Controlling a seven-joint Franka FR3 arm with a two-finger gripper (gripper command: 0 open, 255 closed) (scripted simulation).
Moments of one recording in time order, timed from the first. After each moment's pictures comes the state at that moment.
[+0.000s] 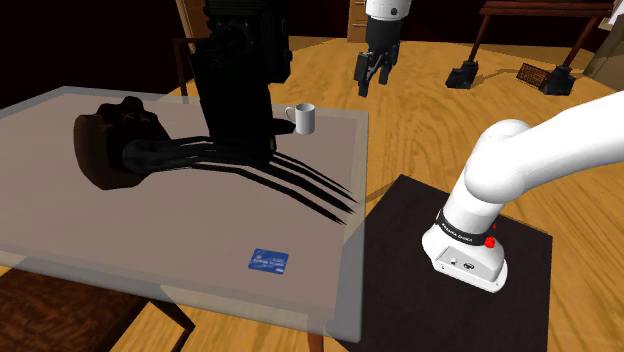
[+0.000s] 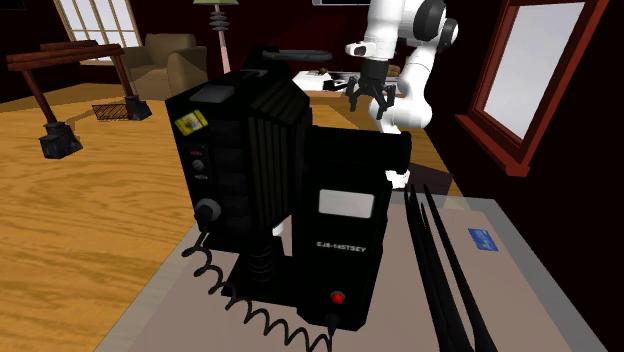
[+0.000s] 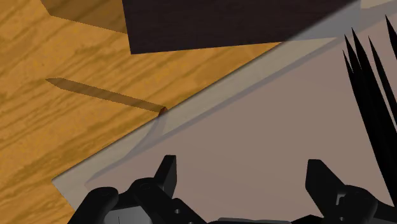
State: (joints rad) arm -0.01 -0.80 0.04 -2.45 -0.04 1.69 0.10
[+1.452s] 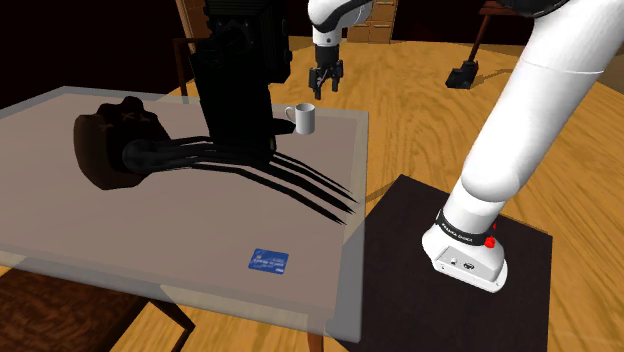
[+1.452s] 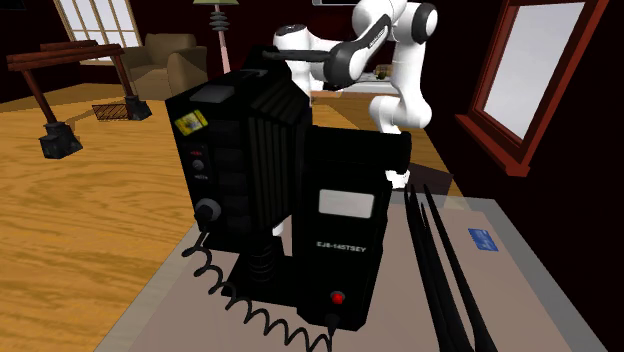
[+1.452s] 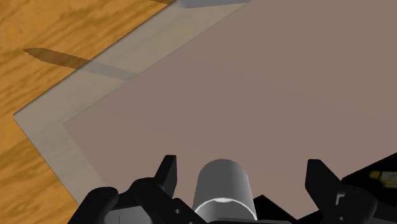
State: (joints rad) arm -0.07 0.00 -0.12 -1.98 -0.02 1.96 -0.11
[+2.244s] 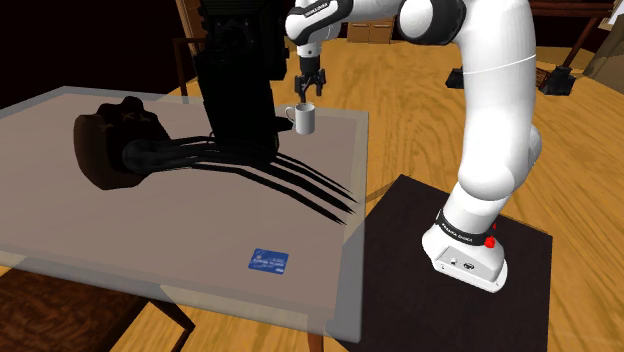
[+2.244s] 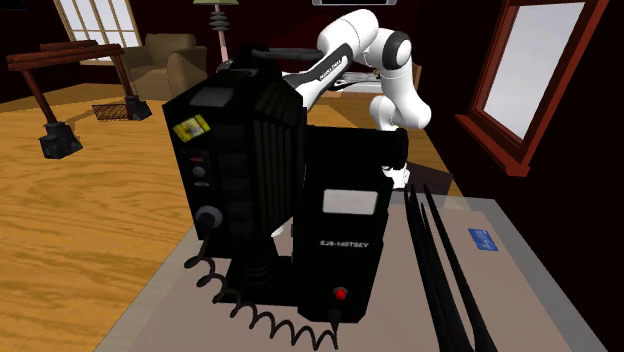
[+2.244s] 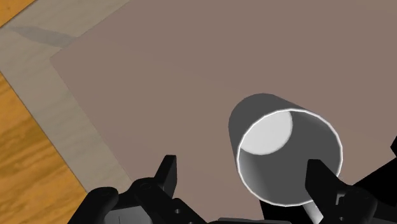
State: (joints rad) arm -0.13 0.45 -0.14 -1.51 0.06 1.89 -0.21
